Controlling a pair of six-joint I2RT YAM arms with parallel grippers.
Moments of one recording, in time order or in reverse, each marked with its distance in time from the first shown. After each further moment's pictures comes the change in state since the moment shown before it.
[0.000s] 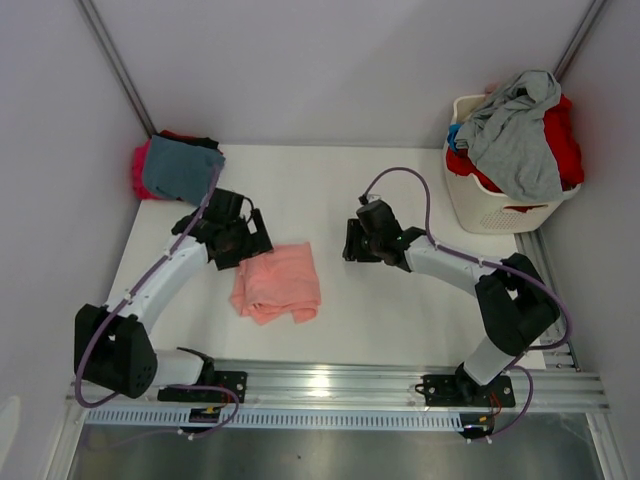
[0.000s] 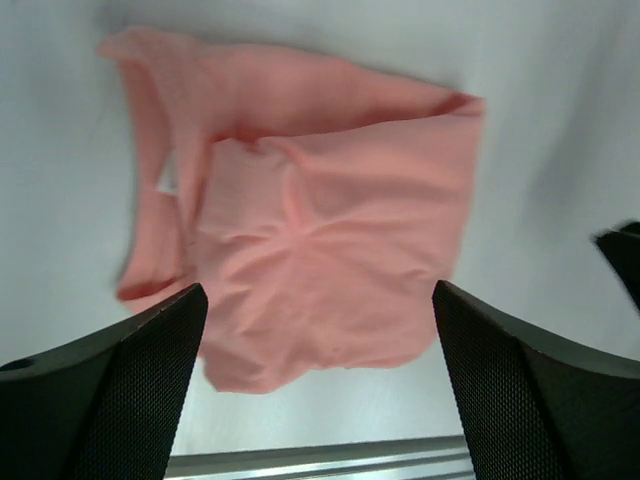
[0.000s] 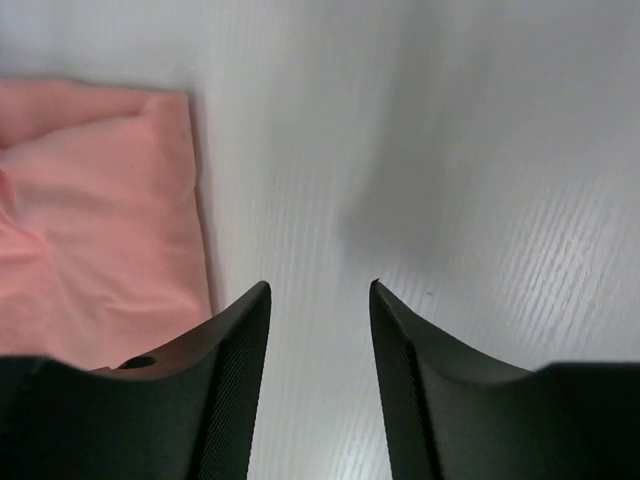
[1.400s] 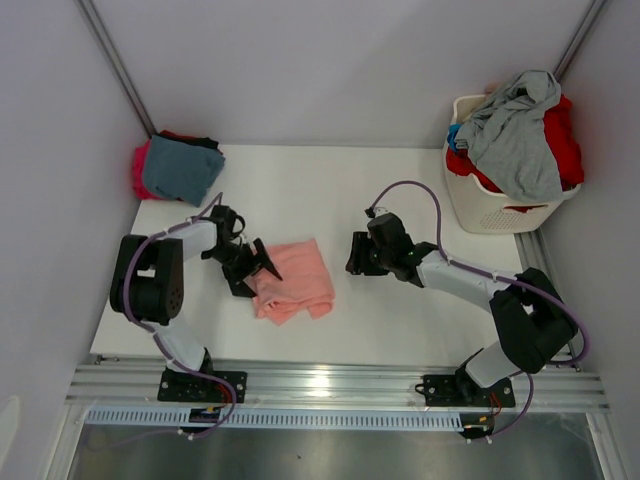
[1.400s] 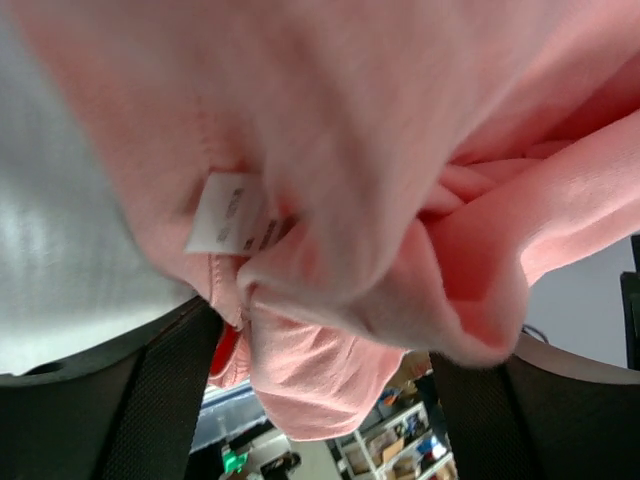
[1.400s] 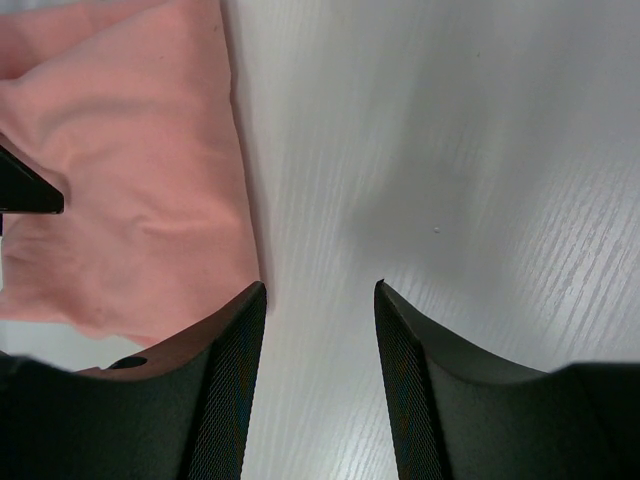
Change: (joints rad) left arm 0.204 0.433 -0.091 0.004 0.491 0.001; right arm 0.000 -0.136 -0.193 0.070 -0.088 0.003
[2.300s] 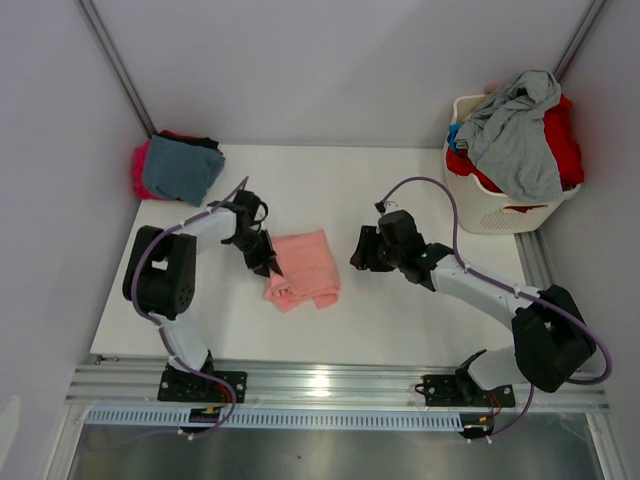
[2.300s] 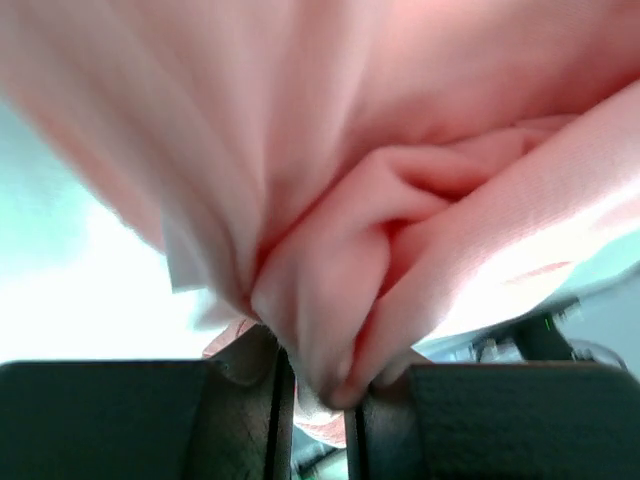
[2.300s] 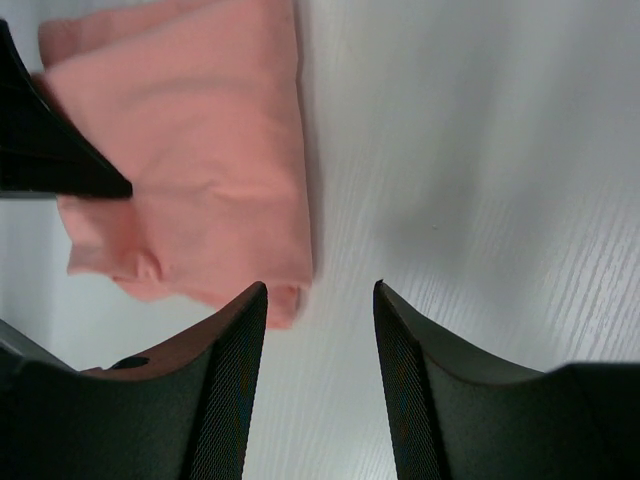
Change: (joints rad) left arm -0.142 0.078 0.138 -0.015 -0.079 0.032; right arm -0.021 -0.100 0.001 -0.028 0.005 0.011
